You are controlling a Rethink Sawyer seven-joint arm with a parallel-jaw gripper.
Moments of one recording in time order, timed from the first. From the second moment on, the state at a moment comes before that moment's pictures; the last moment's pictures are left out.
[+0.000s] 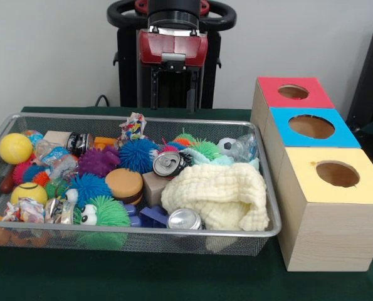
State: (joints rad) arm -0.30 -0.91 0.10 1.86 -1.13 -0.05 2.56
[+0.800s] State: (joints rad) arm -0.30 -0.94 0.10 1.86 -1.13 -0.05 2.56
